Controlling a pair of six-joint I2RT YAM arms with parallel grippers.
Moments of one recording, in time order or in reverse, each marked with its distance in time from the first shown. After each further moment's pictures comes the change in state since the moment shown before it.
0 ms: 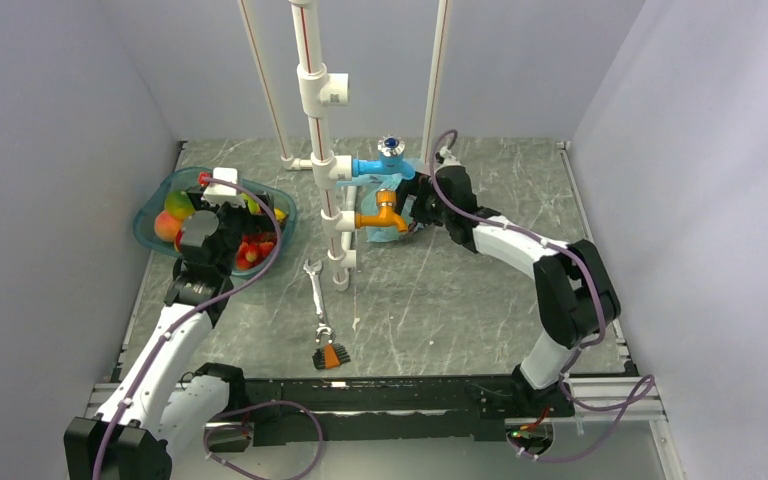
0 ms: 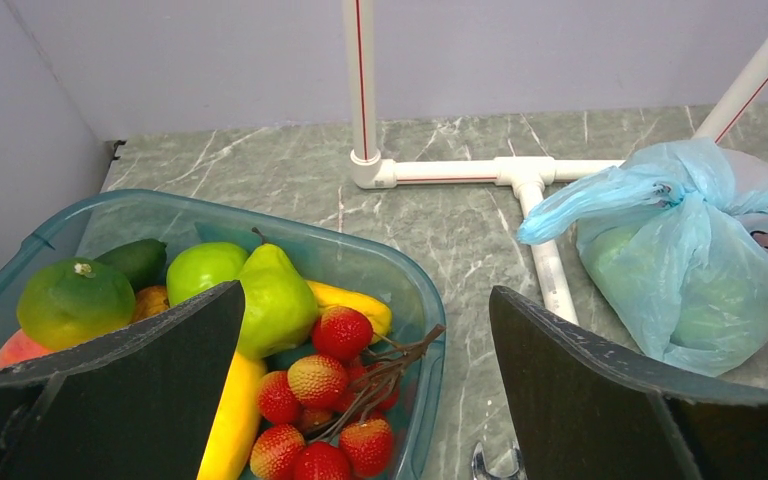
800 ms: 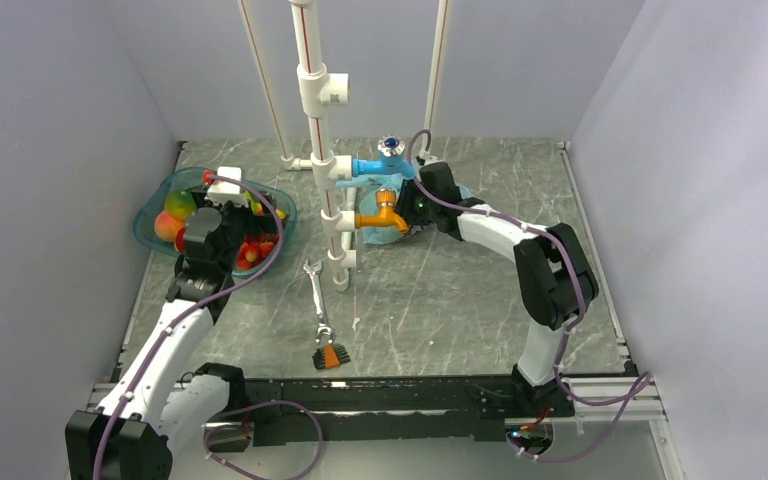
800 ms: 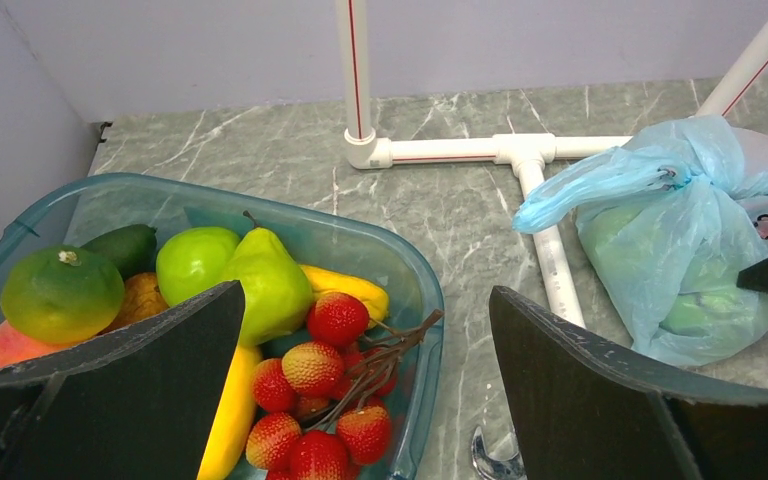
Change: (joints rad) left arm 0.000 0.026 0.011 -0.029 0.012 0.002; right arm 0.036 0.177 0.168 -0.165 0.033 -0.151
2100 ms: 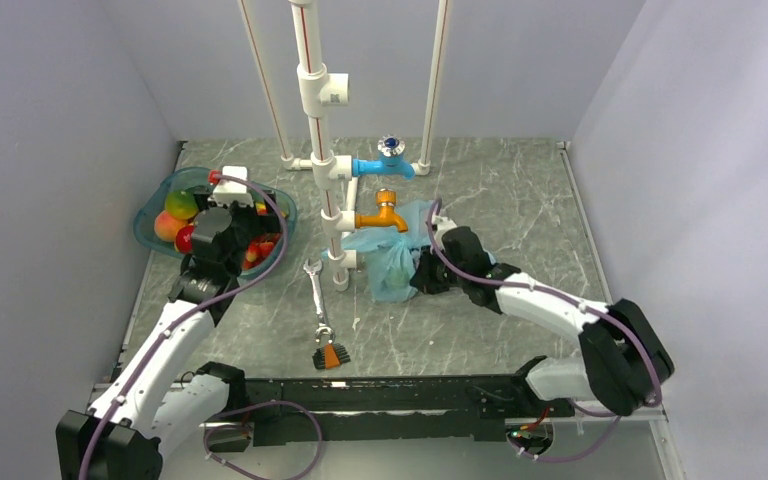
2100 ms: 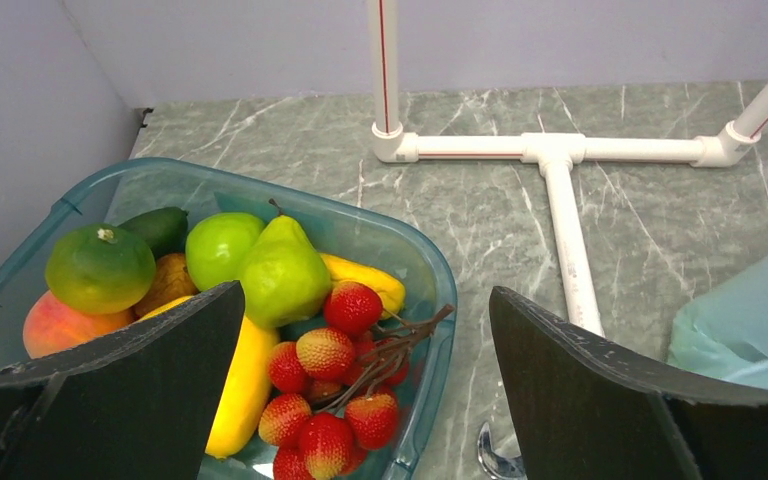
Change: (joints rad) left arm -0.085 -0.012 0.032 -0.060 -0.173 0.004; right arm 0.114 -0.491 -0.542 0.002 -0.087 -0.078
